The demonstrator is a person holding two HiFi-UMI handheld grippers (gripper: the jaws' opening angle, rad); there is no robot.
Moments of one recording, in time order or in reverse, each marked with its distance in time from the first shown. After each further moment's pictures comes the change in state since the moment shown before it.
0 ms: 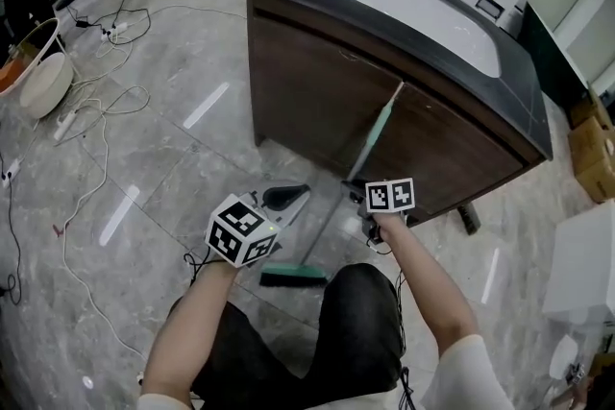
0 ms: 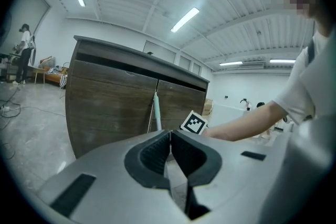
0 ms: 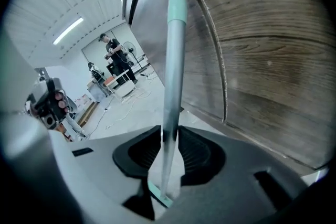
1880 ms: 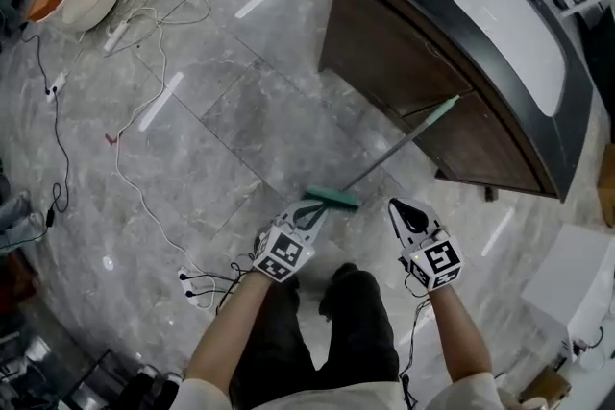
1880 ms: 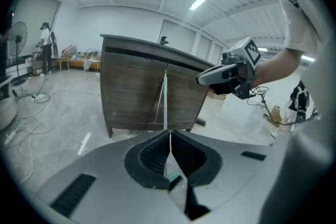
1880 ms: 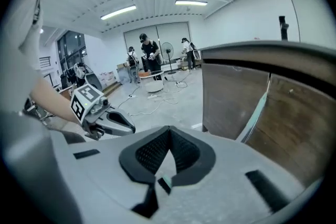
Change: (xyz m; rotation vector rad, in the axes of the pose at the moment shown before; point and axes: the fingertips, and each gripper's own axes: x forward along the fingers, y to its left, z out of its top) left arm -0.109 -0.046 -0.033 -0.107 0.261 0.206; right arm -0.192 0.236 0.068 -0.443 -0.058 0.095
